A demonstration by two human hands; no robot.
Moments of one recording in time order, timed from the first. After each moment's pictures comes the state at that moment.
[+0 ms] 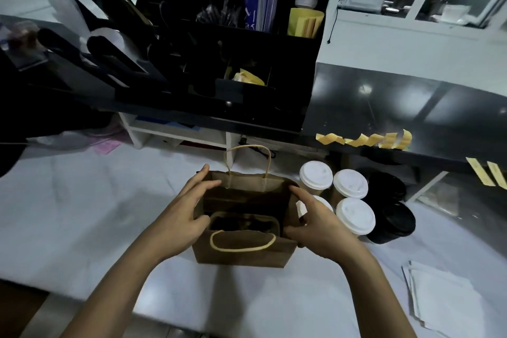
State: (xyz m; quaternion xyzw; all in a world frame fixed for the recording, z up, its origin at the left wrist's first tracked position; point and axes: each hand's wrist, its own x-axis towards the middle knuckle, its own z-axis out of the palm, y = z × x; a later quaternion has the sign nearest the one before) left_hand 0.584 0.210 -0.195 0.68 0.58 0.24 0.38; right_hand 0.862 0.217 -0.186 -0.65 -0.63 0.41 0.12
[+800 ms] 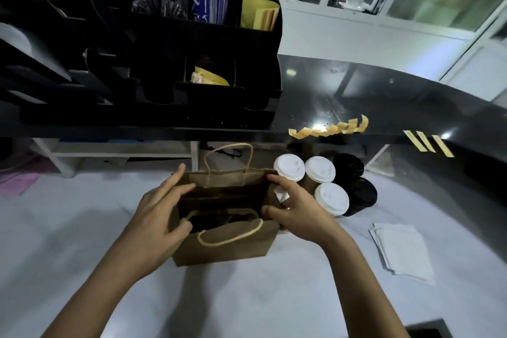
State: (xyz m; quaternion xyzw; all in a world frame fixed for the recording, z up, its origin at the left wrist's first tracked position) left_hand 0.531 0.274 -0.212 0.79 0.49 0.22 0.30; right_hand 0.817 0.237 -0.181 -0.72 -0.56 0.35 0.22
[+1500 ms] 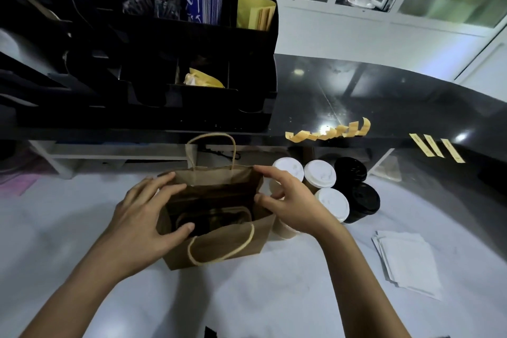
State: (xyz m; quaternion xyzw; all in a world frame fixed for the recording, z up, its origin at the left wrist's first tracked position) left_hand 0.538 0.287 -0.205 0.80 0.54 0.14 0.22; right_hand 0.838 0.266 -0.180 -0.65 -0.62 0.35 0.25
